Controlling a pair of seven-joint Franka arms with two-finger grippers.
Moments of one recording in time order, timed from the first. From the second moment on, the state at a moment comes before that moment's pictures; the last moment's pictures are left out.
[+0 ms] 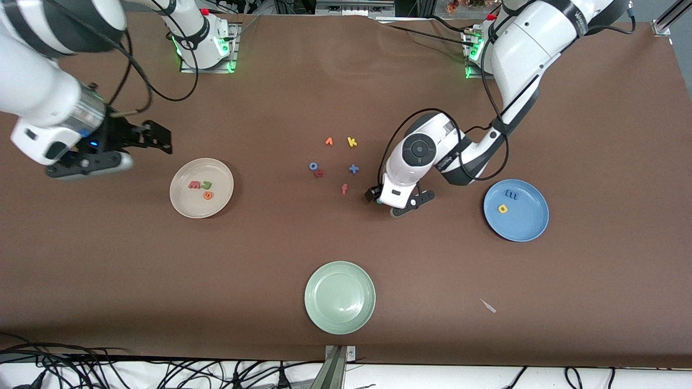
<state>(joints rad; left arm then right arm) -0.11 0.75 -0.58 -1.72 0.33 2.32 -1.32 0.43 0.10 -0.32 -1.57 0.13 1.62 -0.03</state>
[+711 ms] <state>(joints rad) -0.26 0.78 -0.43 -1.71 0.33 2.40 -1.41 0.17 0.01 -0.05 -1.62 0.05 1.60 -0.03</state>
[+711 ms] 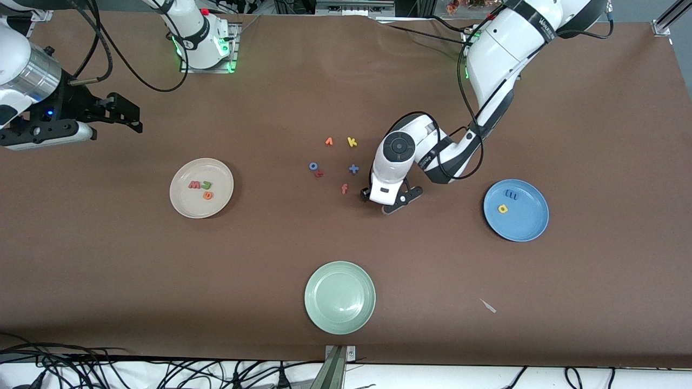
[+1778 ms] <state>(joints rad) -0.26 0.77 -0.42 -1.70 0.33 2.40 -1.40 0.16 0.01 -0.03 -1.61 0.00 1.54 -0.03</state>
